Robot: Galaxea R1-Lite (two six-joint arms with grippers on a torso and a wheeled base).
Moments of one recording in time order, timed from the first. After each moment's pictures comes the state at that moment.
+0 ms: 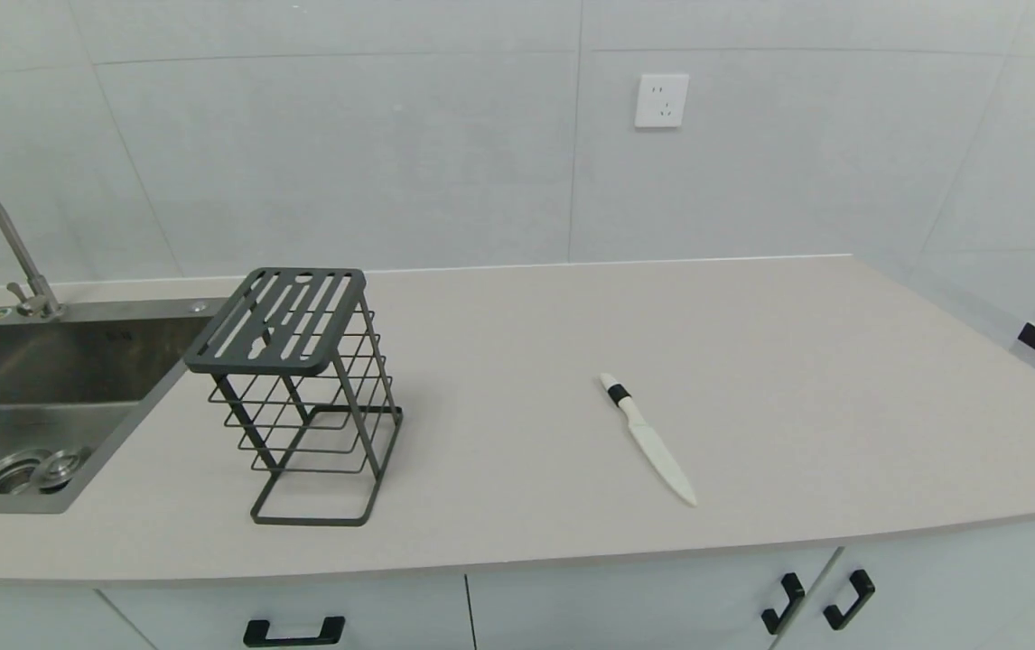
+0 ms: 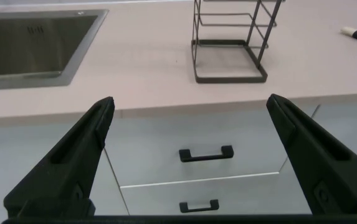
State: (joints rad) left arm 0.00 0.00 0.00 0.00 -0.05 0.01; right arm 0.00 0.00 0.00 0.00 0.00 0.02
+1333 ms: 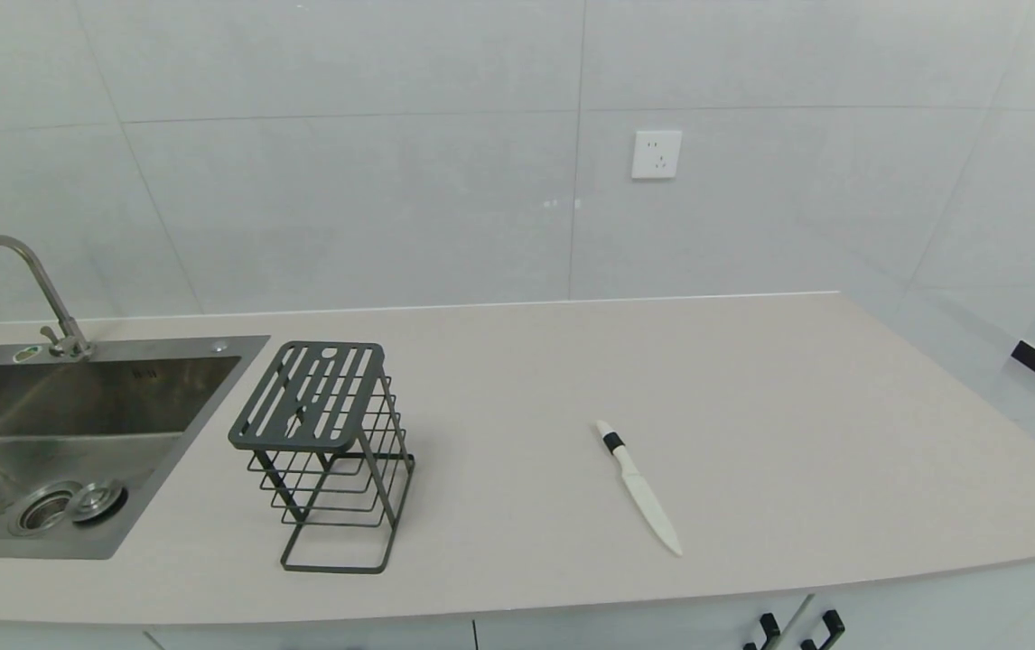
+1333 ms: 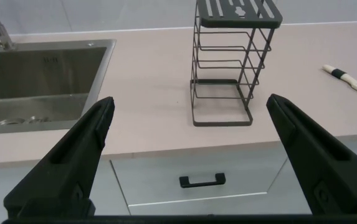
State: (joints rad) left arm 0.00 0.00 0.00 0.00 -0.05 0.01; right arm 0.00 0.00 0.00 0.00 0.00 0.02
